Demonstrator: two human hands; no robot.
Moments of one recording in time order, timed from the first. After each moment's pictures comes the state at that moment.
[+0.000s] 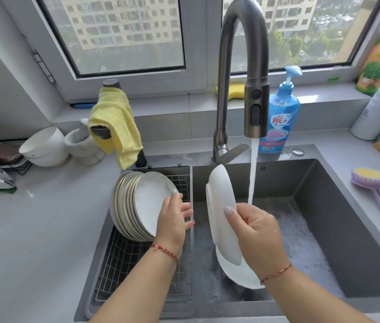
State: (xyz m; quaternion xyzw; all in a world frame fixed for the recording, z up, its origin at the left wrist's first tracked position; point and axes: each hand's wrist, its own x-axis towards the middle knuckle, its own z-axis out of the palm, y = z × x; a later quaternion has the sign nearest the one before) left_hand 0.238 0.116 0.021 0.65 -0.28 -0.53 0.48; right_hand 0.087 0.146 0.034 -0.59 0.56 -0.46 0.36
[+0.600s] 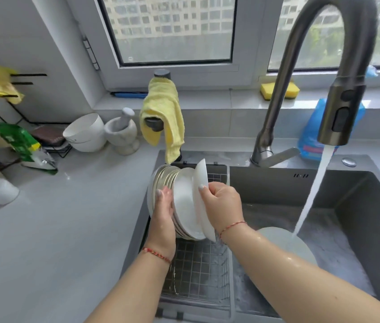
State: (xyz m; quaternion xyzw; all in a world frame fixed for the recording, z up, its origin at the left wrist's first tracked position) left_hand 0.329 0.126 0.007 0.58 -0.29 -0.48 0.59; right_hand 0.221 0.074 0.020 -0.63 0.57 -0.35 0.40
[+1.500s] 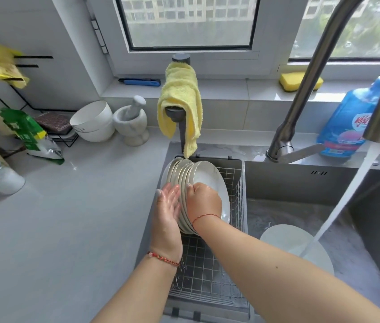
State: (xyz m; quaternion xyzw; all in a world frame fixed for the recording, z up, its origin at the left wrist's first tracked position) left_hand 0.355 0.130 -0.006 0.55 -0.22 -0.46 0.67; right_hand 0.303 0.056 -0.025 -0.66 0.65 -0.17 0.33
